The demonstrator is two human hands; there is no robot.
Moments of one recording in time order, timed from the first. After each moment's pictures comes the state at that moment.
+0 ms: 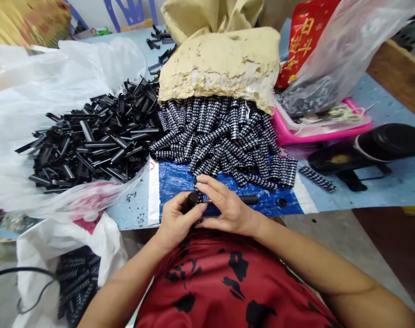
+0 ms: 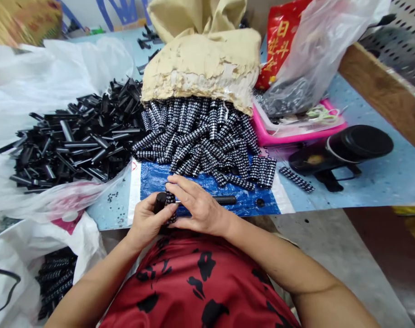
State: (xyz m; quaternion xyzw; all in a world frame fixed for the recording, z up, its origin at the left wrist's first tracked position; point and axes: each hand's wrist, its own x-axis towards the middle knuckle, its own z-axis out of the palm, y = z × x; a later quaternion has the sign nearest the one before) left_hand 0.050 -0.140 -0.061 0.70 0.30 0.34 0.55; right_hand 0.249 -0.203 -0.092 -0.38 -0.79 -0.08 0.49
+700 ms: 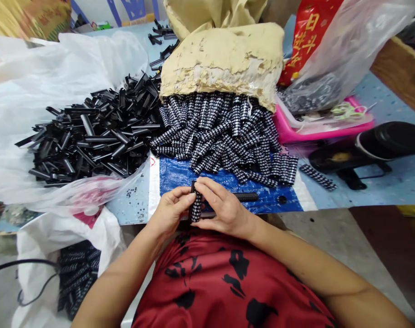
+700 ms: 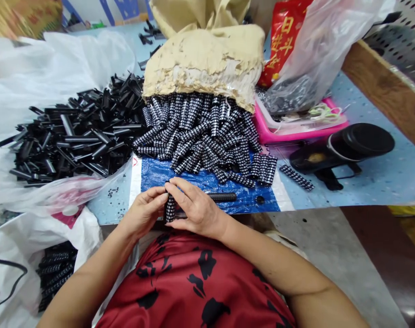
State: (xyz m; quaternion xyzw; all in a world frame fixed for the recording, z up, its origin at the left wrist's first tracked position) left_hand 0.048 -0.131 -0.054 0.50 0.33 0.25 0.76; right_hand 0.227 -0.208 -0.099 -0.43 -0.77 -0.12 0.46
